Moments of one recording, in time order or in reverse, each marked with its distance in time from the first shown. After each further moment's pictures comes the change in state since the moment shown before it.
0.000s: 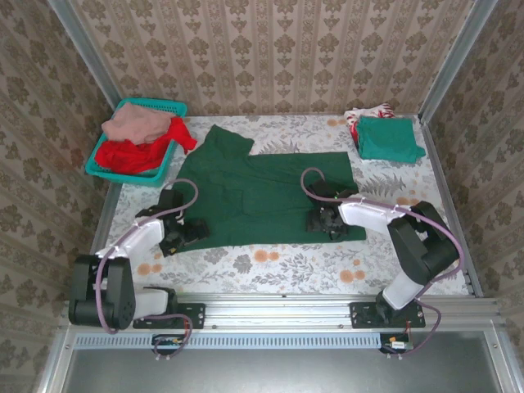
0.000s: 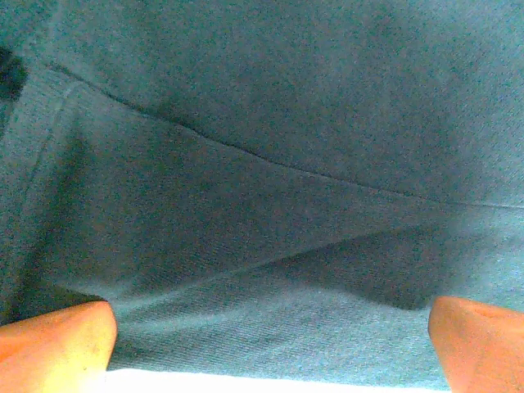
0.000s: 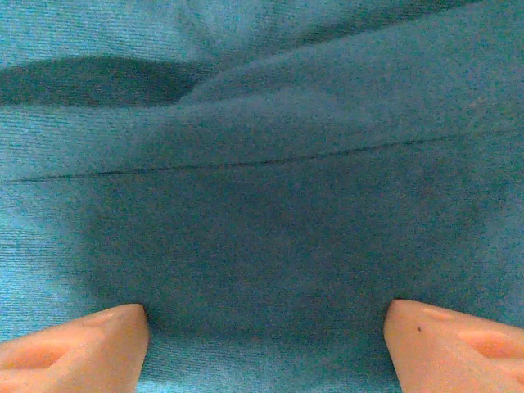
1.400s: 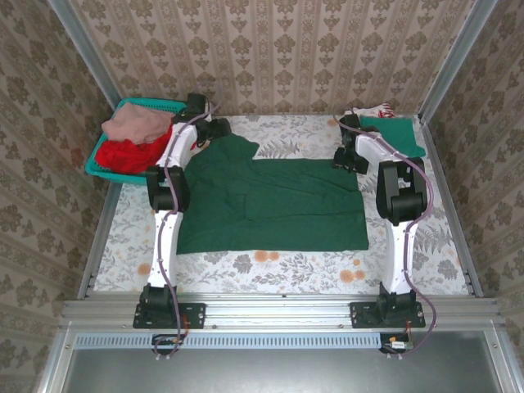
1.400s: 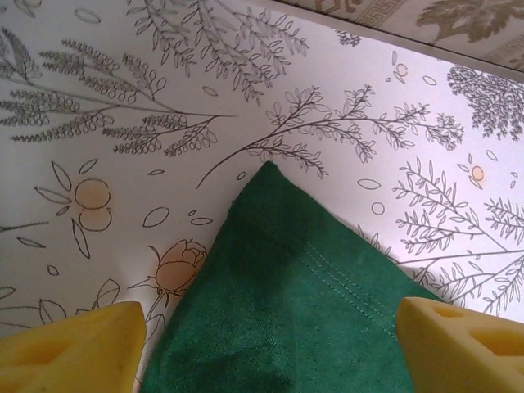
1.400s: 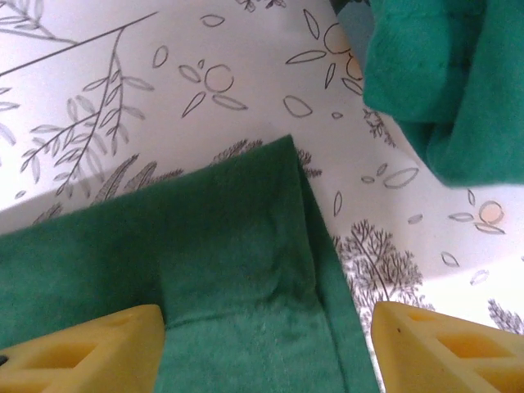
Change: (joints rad) left arm 0.000 1.471 1.994 -0.104 0.107 0.190; right arm -0.459 0.619 0.906 -0.222 0.008 -0.210
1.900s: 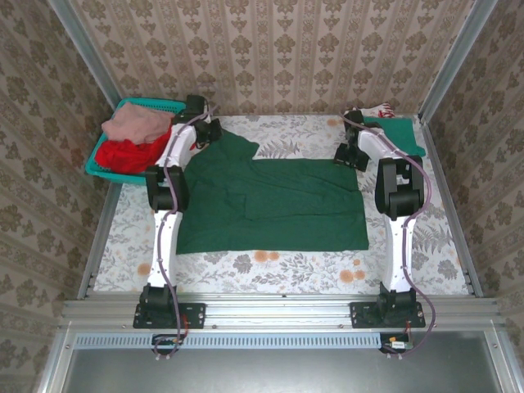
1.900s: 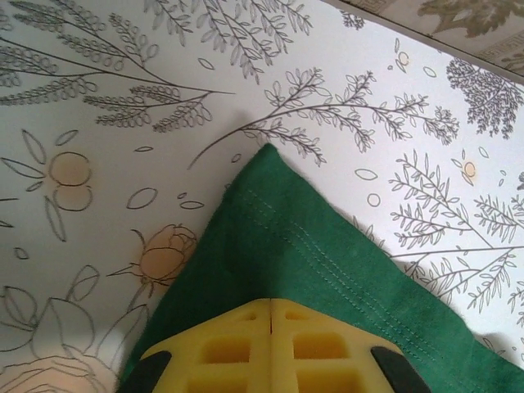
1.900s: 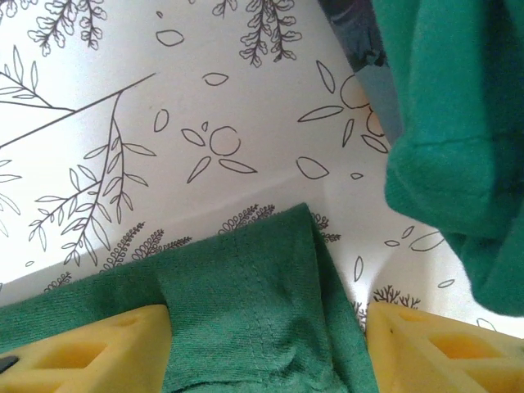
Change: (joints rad) left arm 0.016 0.004 -0.015 0.002 0.056 -0.055; right arm -0.023 0.085 0.127 -0.055 -0.072 0.023
